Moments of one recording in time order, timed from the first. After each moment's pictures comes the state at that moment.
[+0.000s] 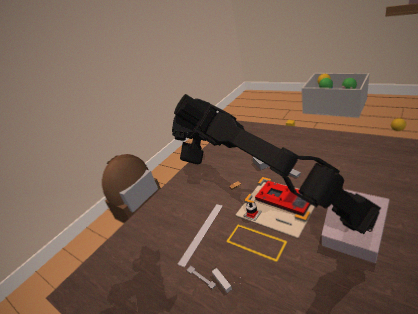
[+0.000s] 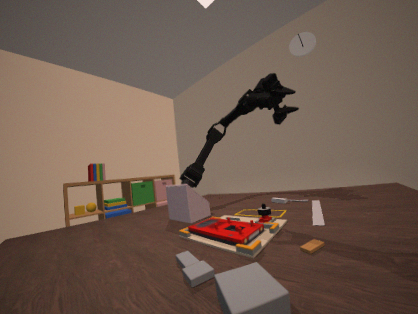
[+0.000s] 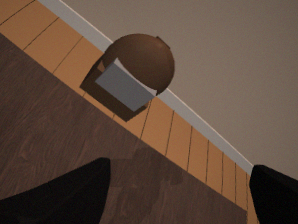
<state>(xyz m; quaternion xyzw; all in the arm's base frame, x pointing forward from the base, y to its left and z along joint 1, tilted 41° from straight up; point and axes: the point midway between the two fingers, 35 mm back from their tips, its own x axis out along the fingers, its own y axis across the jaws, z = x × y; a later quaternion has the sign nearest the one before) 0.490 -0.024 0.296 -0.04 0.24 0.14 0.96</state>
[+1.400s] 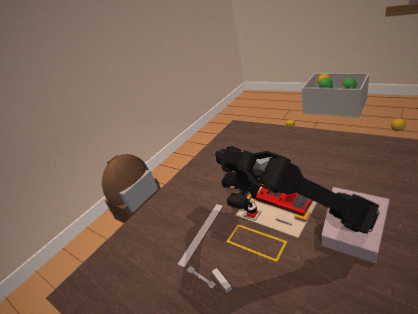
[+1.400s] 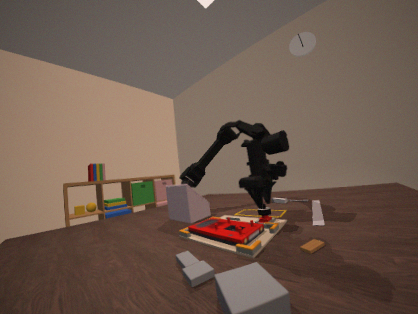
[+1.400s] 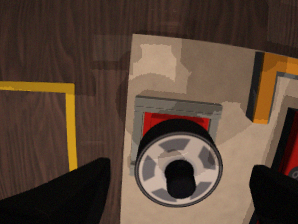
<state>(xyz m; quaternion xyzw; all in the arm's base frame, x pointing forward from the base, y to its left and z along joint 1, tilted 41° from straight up) 0.364 0.090 0.008 0.19 0.67 0.30 0.66</state>
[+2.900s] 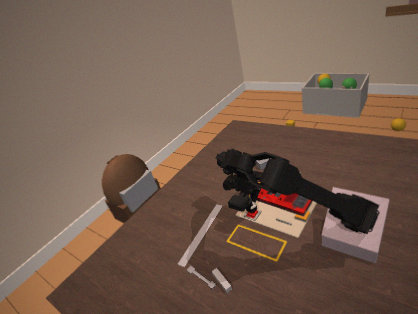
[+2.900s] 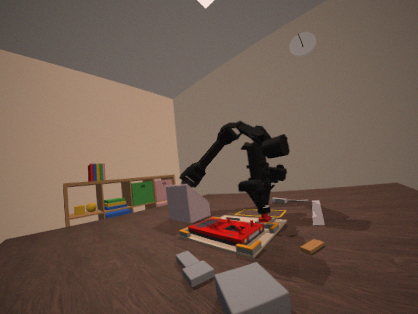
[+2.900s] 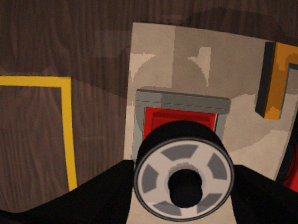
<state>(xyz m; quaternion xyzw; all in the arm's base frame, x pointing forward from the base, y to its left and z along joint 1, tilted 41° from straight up) 0.359 0.097 0.002 0.19 0.67 0.30 0.65</state>
